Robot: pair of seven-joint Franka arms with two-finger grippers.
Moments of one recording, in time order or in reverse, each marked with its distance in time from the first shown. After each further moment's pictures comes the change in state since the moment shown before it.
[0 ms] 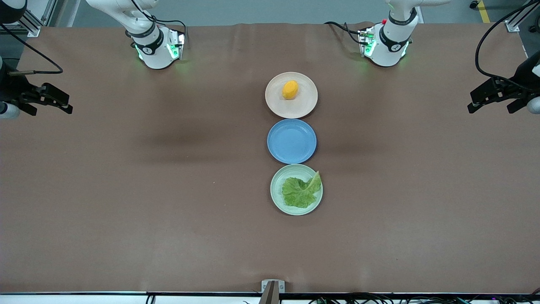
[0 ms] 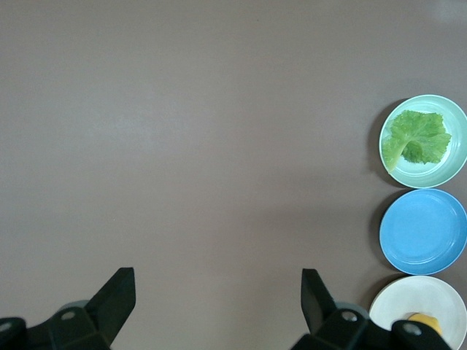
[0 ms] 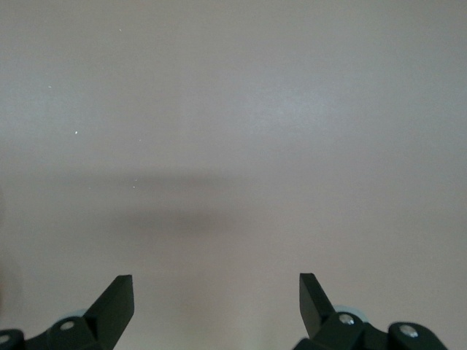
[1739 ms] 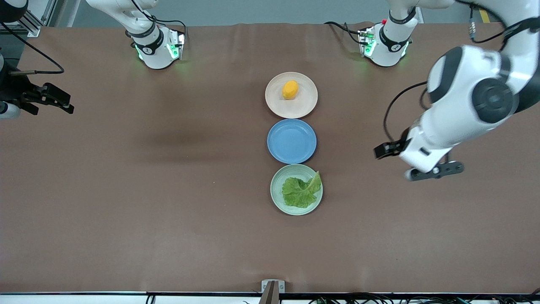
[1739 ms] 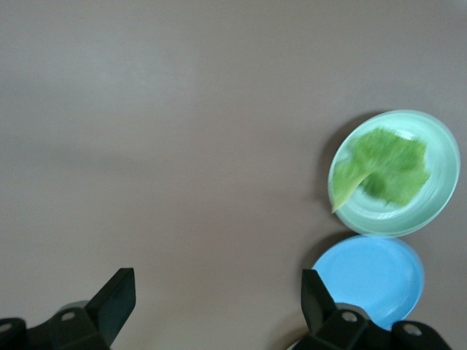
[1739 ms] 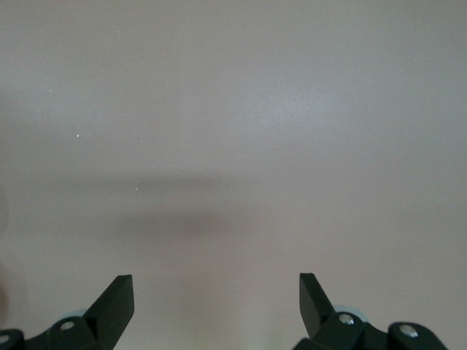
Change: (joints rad) left arm -0.259 0.375 -0.038 0.072 -0.004 0.189 -0.518; right arm 0.001 -0.003 0.001 -0.004 0.003 0.001 0.024
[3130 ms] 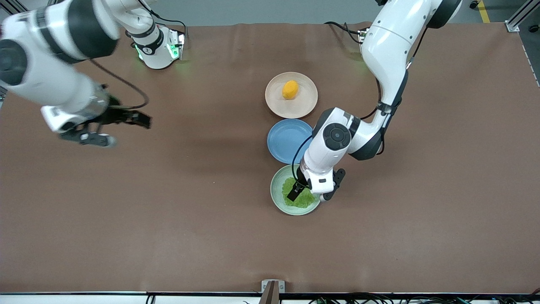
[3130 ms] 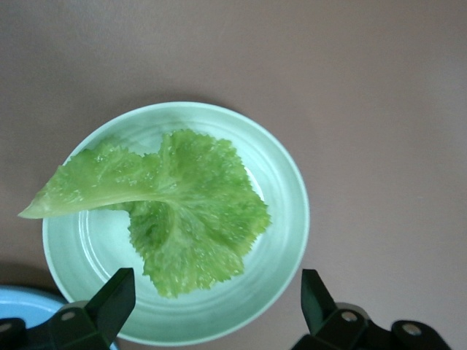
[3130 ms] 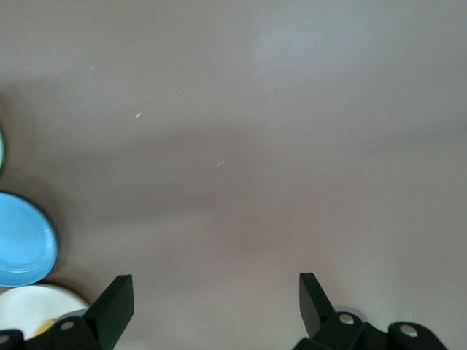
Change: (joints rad) left arm -0.269 0.414 0.000 0.018 -0.070 0.692 -0.916; right arm 0.328 0.165 0.014 0.004 0.095 0.016 0.572
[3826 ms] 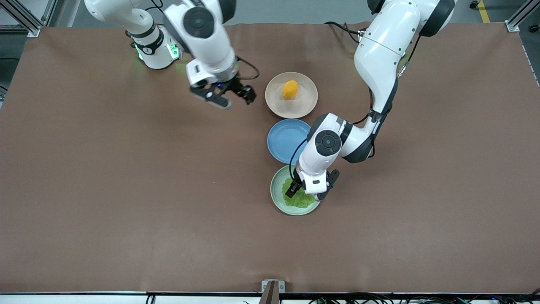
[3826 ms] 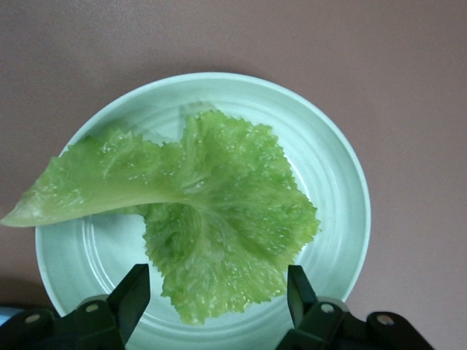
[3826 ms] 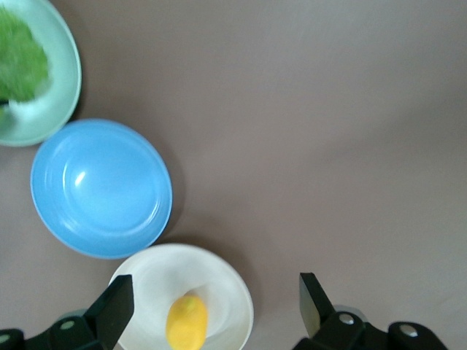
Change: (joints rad) left arm -0.016 0.057 0.002 0.000 0.002 0.005 0.001; right arm 0.528 0.032 0.014 -0.237 0.039 0.433 0.761
